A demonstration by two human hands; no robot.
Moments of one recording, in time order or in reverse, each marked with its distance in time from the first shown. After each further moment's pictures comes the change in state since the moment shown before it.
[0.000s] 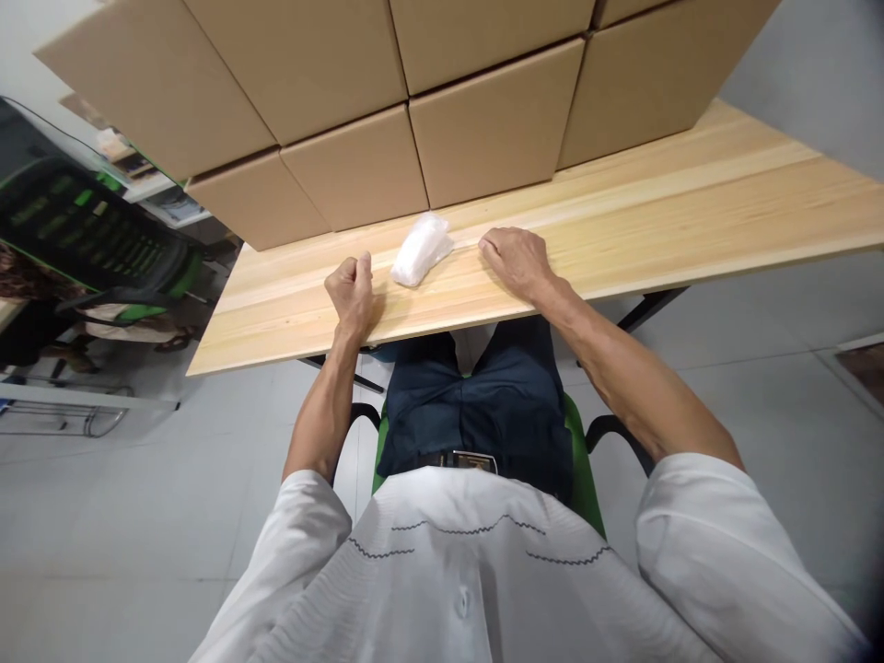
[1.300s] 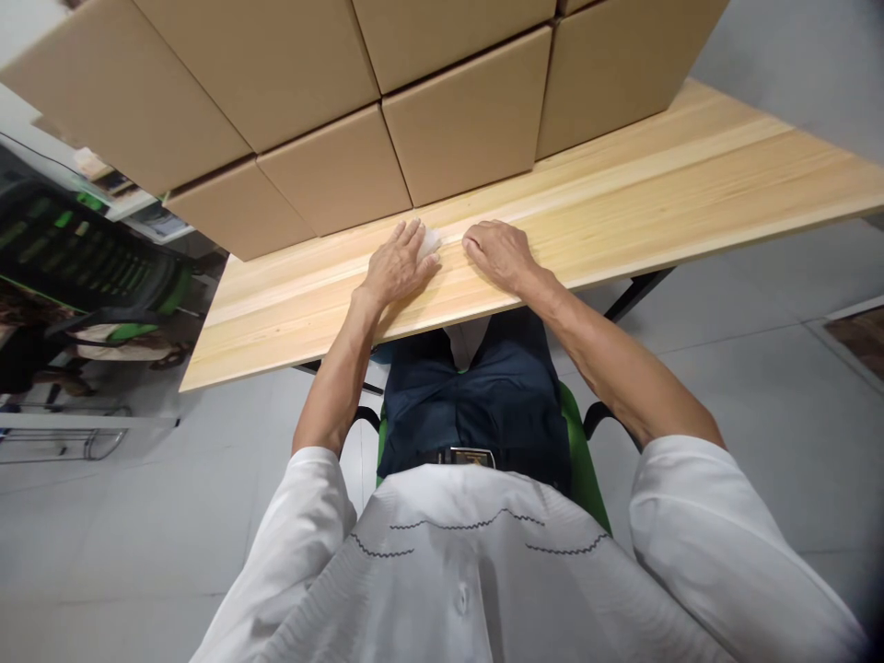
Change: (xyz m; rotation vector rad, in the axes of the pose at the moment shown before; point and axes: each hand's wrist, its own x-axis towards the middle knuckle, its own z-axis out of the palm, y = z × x) left_hand 0.042 0.010 0.081 0.447 -0.893 0.433; right_hand -0.001 0.002 0.000 0.064 -0.021 -0.051
